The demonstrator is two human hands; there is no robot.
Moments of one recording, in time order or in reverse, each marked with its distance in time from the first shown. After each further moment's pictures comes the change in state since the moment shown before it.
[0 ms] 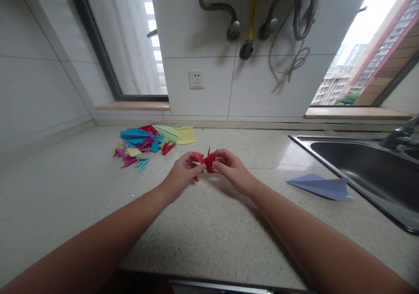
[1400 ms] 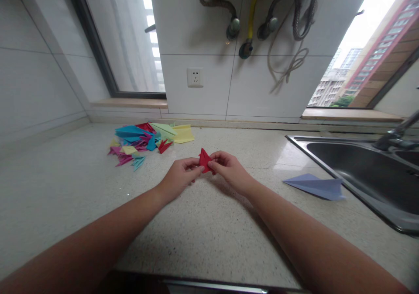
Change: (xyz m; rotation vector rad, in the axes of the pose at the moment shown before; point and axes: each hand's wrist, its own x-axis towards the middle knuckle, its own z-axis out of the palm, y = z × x) left_hand -0.003 -0.003 -0.001 0.261 -0.051 -0.040; right_hand 0.003 0.004 -0.004 -0.190 0.051 0.050
